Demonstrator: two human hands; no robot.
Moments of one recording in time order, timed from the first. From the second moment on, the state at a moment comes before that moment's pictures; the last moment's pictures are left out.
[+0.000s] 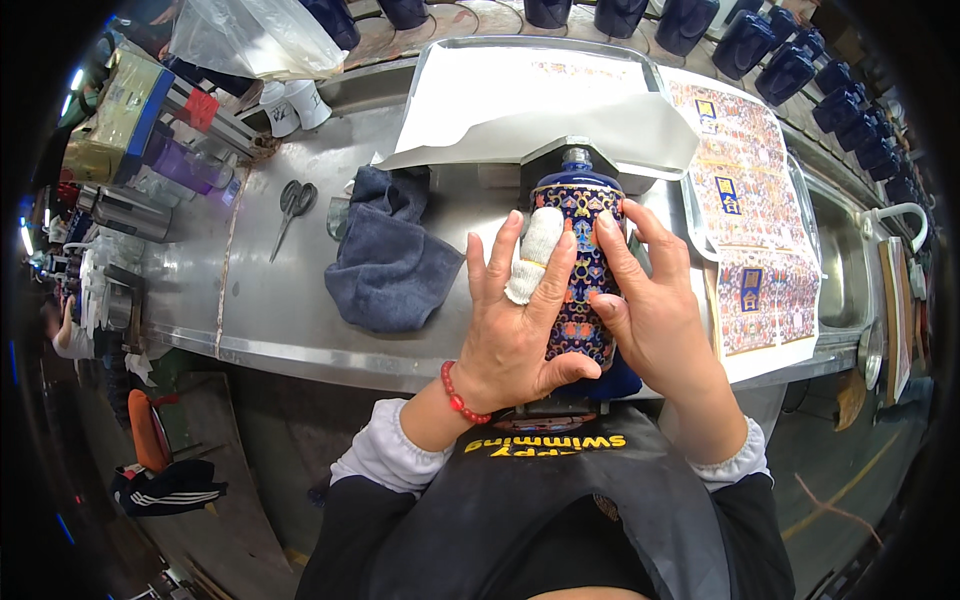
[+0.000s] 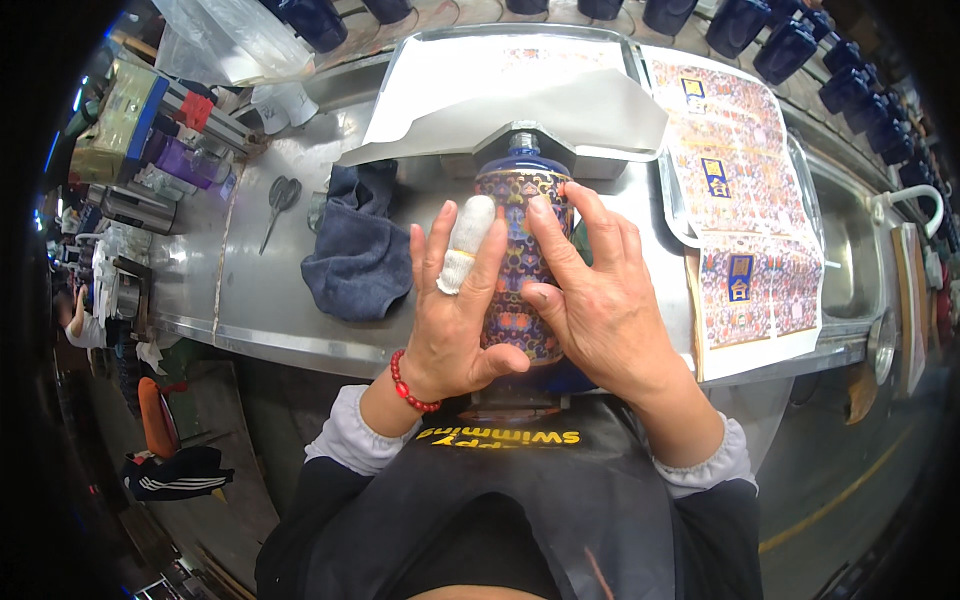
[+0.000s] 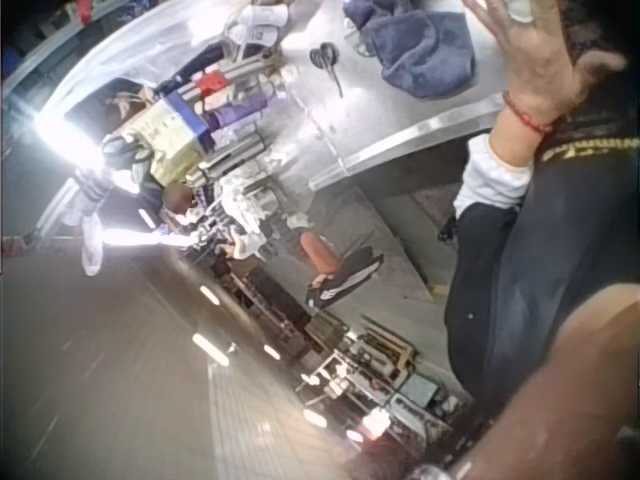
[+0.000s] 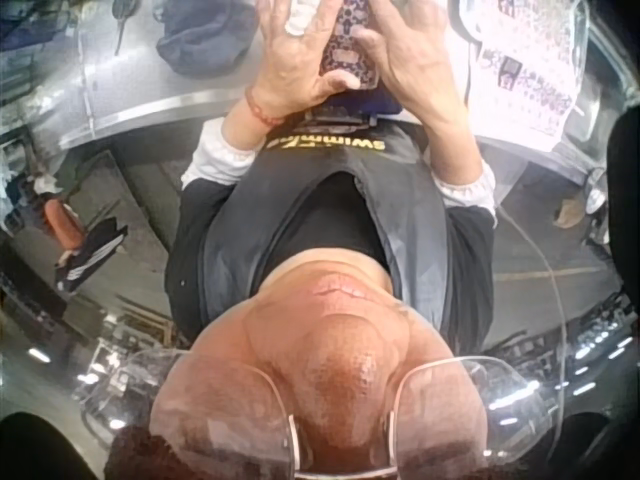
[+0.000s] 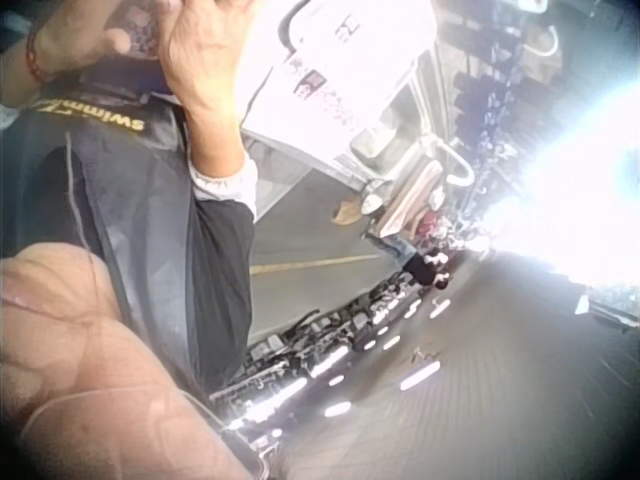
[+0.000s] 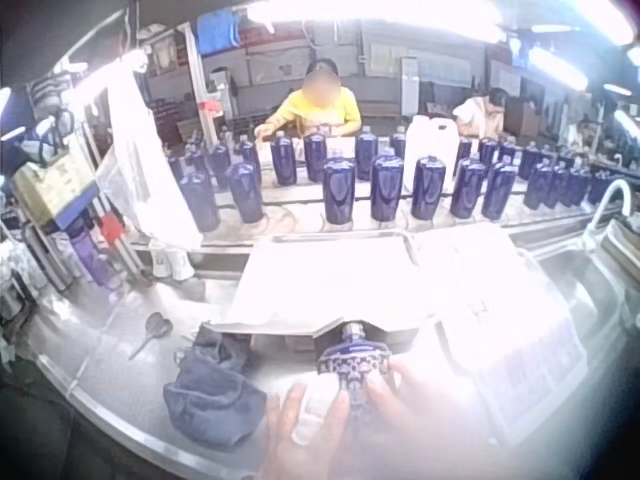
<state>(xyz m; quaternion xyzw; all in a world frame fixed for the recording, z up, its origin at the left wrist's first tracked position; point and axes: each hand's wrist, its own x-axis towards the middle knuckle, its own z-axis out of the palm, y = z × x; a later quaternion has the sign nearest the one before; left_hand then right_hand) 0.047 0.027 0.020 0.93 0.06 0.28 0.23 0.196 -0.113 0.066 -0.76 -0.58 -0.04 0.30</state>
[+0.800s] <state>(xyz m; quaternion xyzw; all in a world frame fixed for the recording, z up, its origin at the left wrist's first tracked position) 0.031 0.013 0.012 0.92 0.09 0.29 0.24 0.187 -0.131 0.063 -0.75 -0.59 -0.01 0.30</state>
